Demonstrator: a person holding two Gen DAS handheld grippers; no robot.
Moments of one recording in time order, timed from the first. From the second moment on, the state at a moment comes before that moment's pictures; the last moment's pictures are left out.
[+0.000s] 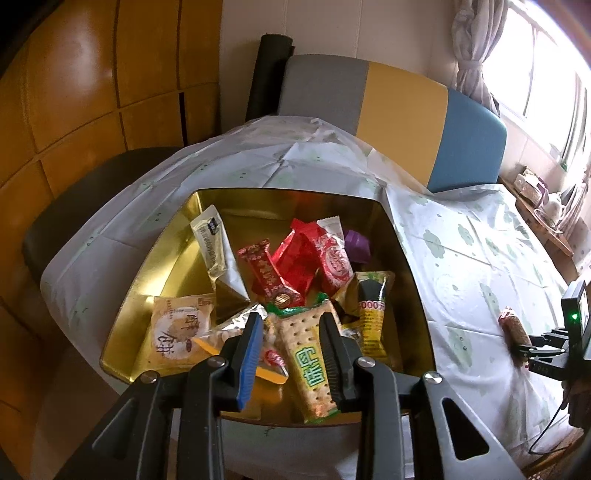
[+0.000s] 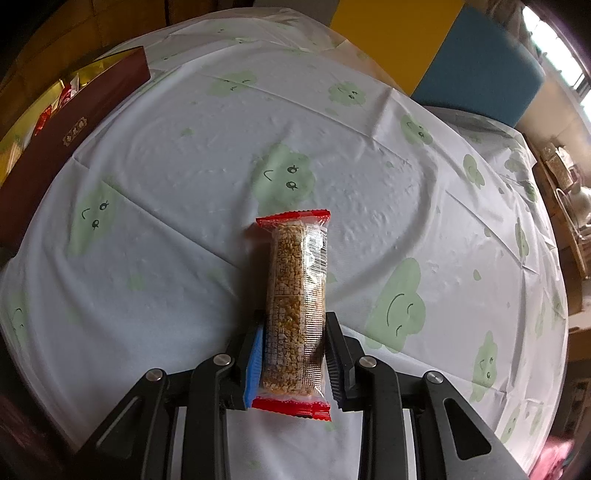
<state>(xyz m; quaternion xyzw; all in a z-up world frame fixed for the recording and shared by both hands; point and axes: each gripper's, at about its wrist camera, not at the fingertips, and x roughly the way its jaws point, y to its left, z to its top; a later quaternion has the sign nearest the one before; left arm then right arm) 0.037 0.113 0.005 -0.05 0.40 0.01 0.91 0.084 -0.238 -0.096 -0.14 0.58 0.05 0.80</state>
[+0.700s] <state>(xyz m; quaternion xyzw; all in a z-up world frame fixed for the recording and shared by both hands) 0.034 0.156 -0.005 -0.10 0.40 0.05 0.91 0.096 -0.198 -0.057 -0.11 0.56 0.06 0.82</state>
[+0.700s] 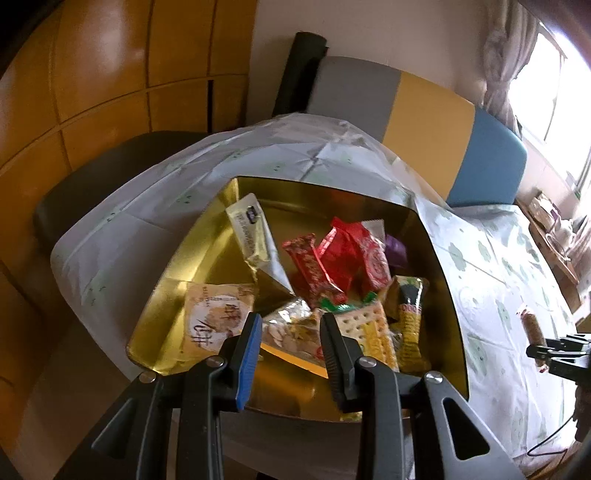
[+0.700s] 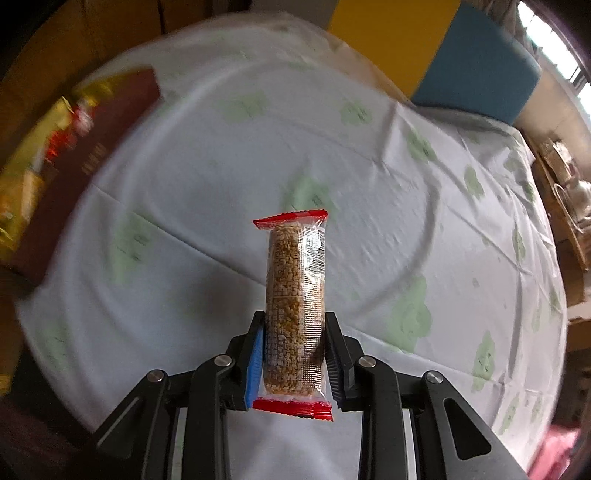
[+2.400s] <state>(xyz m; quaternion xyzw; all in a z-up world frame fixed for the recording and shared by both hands) 0.015 0.156 0.010 -0.08 0.38 0.08 0.92 0.116 0.020 -0.033 -0.07 0.47 0.22 0.85</state>
